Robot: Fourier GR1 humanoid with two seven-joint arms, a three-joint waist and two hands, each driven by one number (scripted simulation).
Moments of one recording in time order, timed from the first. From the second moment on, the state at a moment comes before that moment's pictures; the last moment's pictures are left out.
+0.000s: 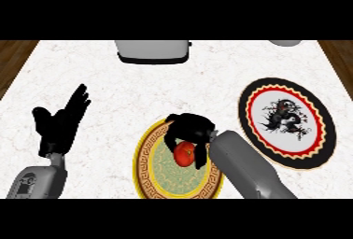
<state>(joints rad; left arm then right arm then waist) -0.17 0.23 0.04 -1.39 0.06 0.04 0.15 -0.69 -0.02 0.57 -0.77 0.79 0.17 -0.52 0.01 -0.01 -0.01</state>
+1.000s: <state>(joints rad) -0.13 0.25 0.07 -1.41 0.07 0.04 0.17 -0.44 -0.03 0.52 -1.37 1.08 -0.30 0.44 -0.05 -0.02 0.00</state>
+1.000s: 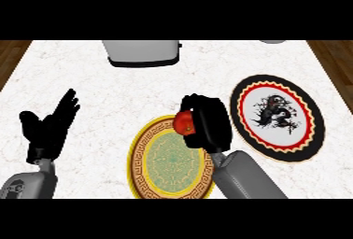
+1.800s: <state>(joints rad) -0.16 0.23 0.07 -1.40 0.04 0.02 0.16 -0.21 -0.20 0.19 -1.72 0.98 -0.32 0.51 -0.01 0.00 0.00</state>
